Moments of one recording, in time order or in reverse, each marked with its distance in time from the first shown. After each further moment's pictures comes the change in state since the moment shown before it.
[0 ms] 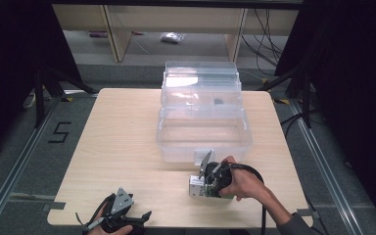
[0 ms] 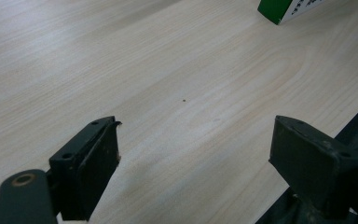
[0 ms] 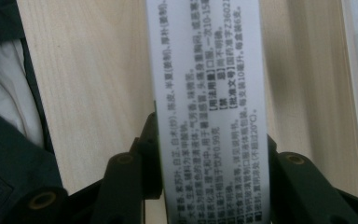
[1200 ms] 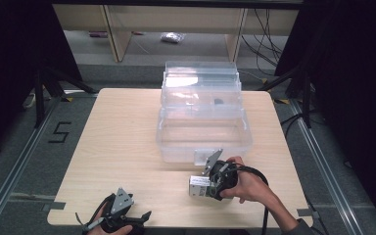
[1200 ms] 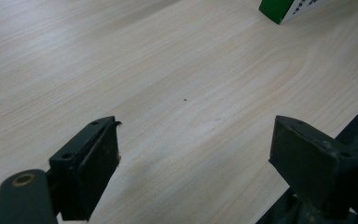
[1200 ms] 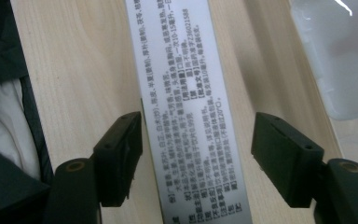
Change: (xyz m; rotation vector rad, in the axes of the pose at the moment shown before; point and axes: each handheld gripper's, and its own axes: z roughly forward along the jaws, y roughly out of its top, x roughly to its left) left arm 0.000 -0.001 0.001 -0.007 -0.004 -0.008; right arm 0.004 -0.014 -0.008 -0.177 -0.021 0.096
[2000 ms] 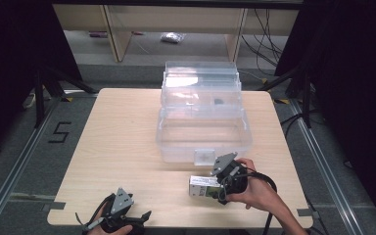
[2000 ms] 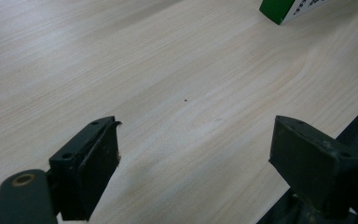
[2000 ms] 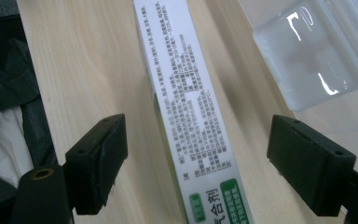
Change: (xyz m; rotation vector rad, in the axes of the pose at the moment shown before) left arm 0.000 0.000 0.000 -0.003 0.000 -0.003; right arm 0.012 -0.015 -0.024 -0.148 -0.088 0.038
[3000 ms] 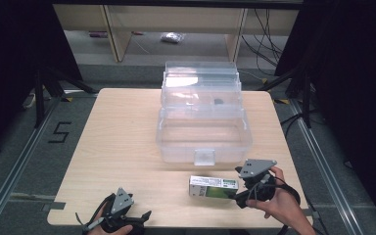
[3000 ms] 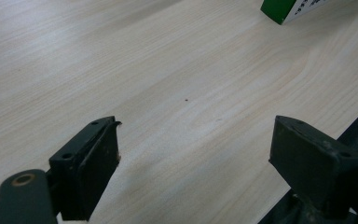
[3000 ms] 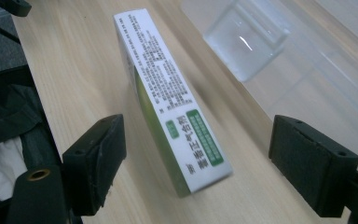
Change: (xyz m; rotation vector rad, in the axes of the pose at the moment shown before) left arm 0.000 0.000 0.000 0.013 0.001 -0.003; right arm 0.004 -0.051 -0.040 -0.221 -0.094 0.127
